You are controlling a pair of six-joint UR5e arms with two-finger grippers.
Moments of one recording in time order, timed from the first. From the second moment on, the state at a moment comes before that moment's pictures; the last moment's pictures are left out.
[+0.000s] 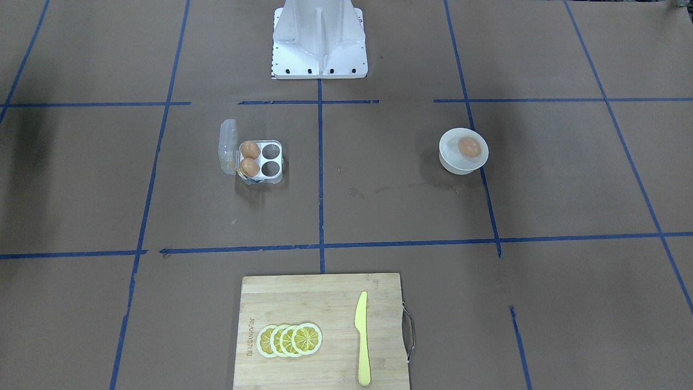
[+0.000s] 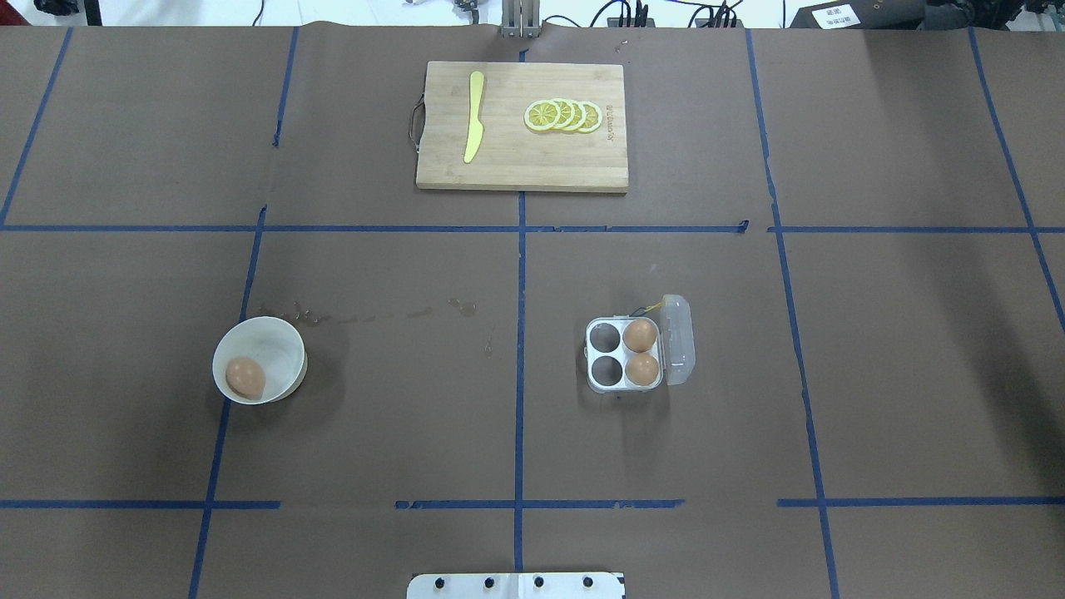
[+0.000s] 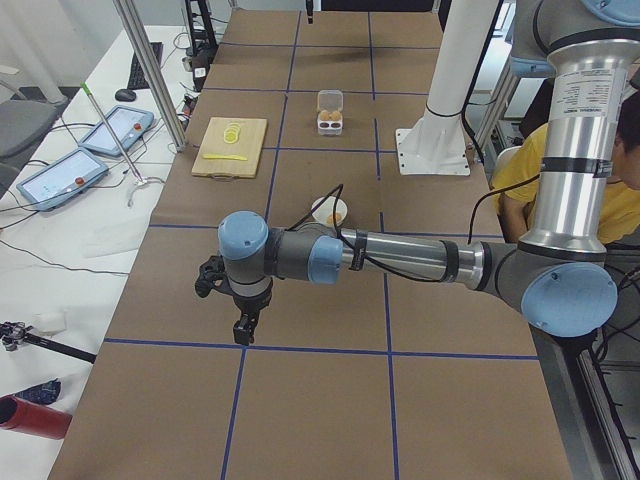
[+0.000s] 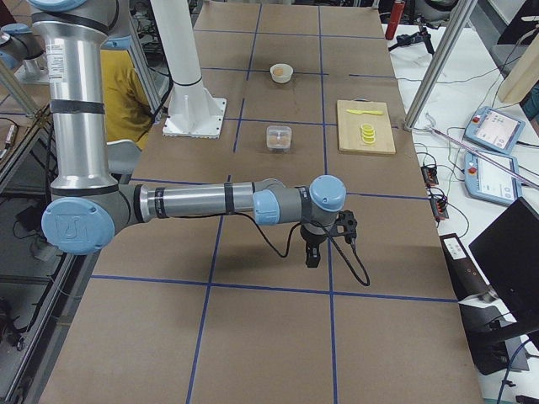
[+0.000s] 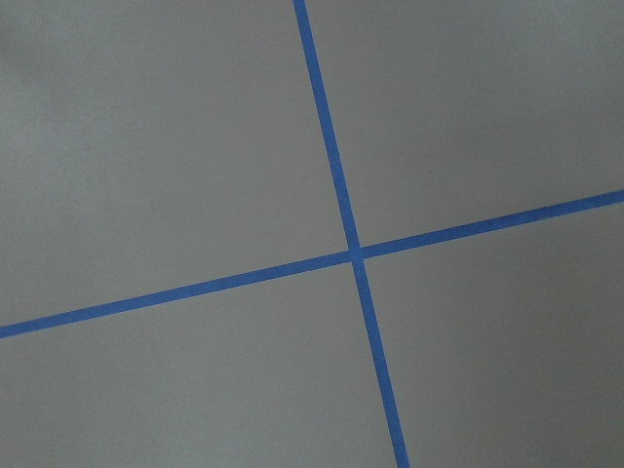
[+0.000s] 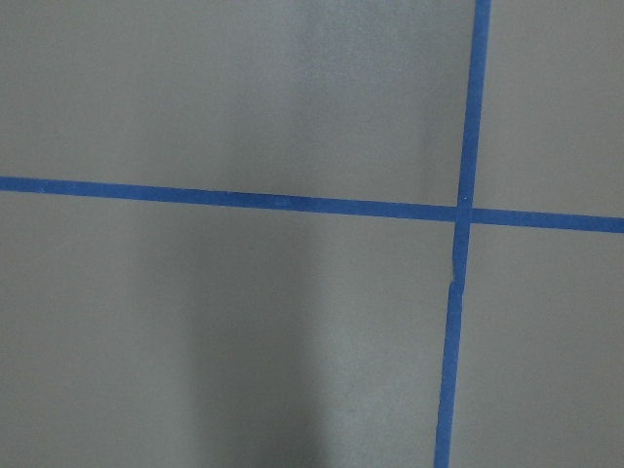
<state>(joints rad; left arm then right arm) -1.56 -1.63 -1.62 -1.58 -2.30 0.14 1.43 -1.55 1.64 -1.53 2.39 0.13</state>
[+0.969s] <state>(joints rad) -1.45 -1.62 -1.67 -1.58 -2.29 0.13 1.45 -1.55 1.64 -1.53 2.39 0.13</state>
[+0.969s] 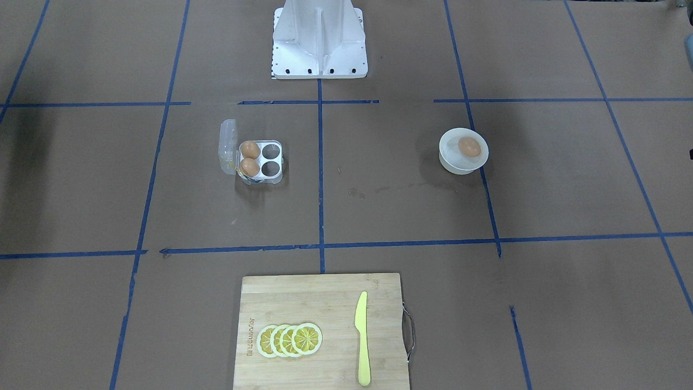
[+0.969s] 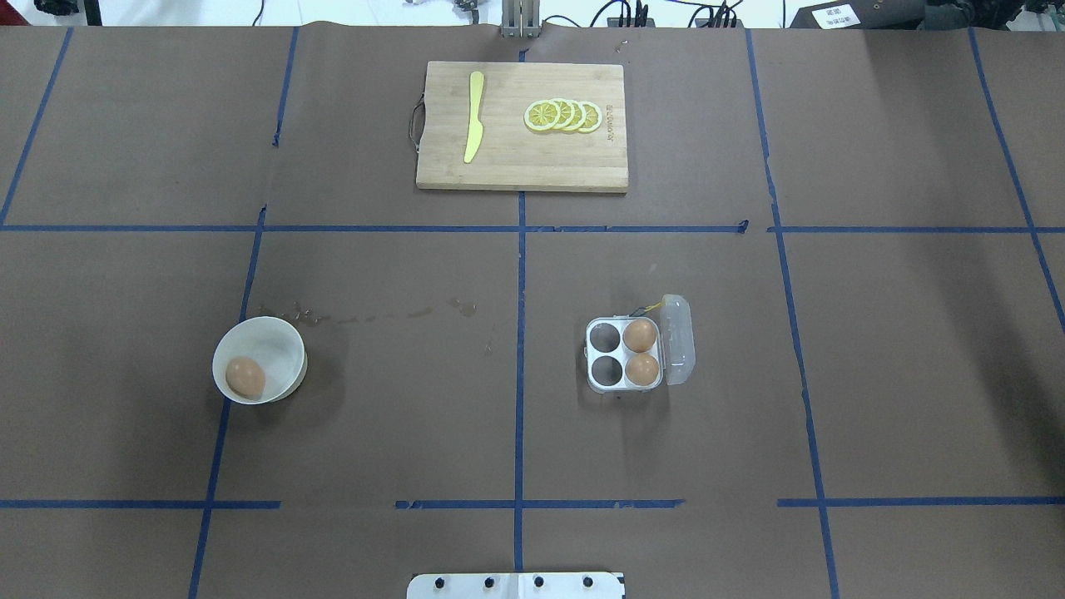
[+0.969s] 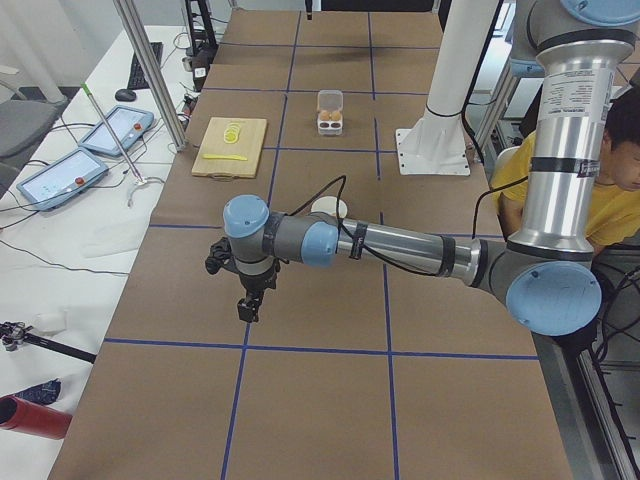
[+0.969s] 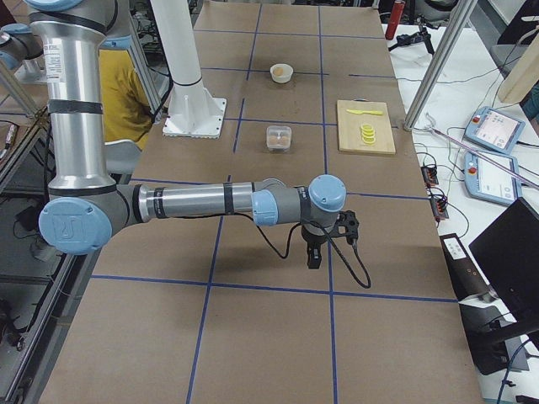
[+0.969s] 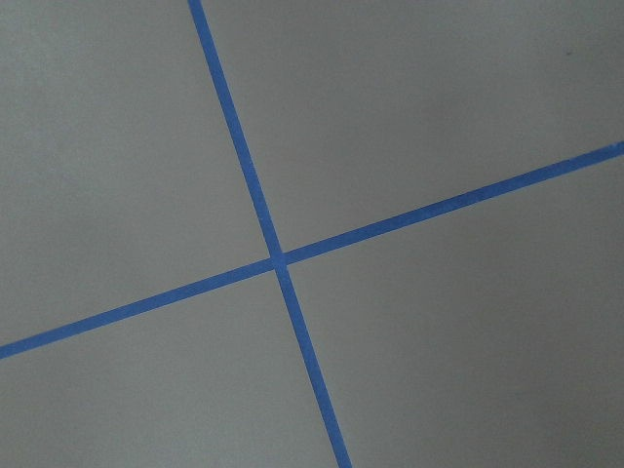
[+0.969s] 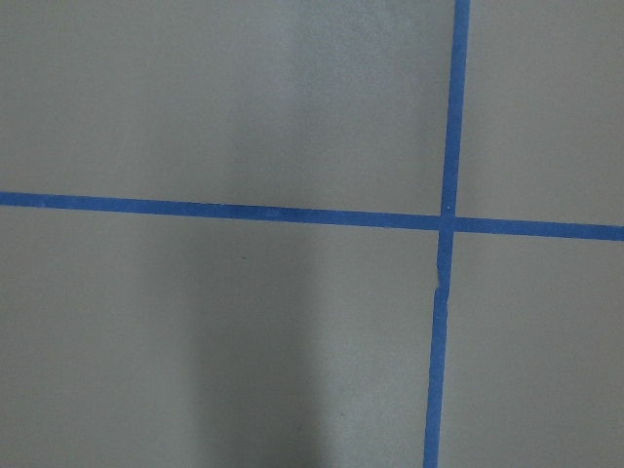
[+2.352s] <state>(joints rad) -1.12 -1.65 -1.85 -1.74 -2.35 -0.76 1.43 -1.57 1.66 -1.41 2.42 0.13</state>
